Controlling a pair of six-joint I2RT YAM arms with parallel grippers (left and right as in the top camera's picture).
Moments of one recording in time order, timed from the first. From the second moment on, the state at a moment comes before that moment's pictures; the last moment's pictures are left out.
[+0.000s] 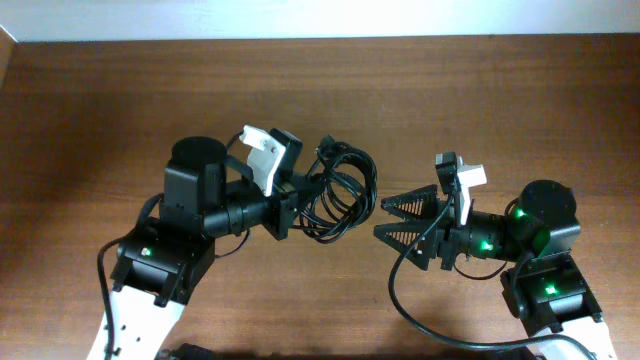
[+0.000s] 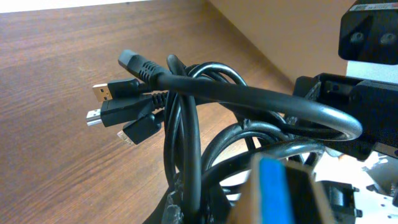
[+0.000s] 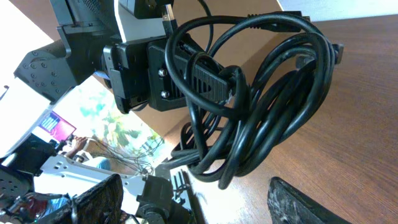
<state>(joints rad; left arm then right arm) -0.33 1.06 1.09 -0.59 0.66 -0.11 0.21 0.86 0.70 -0.03 -1.13 0.51</state>
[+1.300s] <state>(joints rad) -0.53 1.15 1.09 -0.61 0.69 -0.18 0.22 0.91 0.70 -0.02 -1.16 0.55</state>
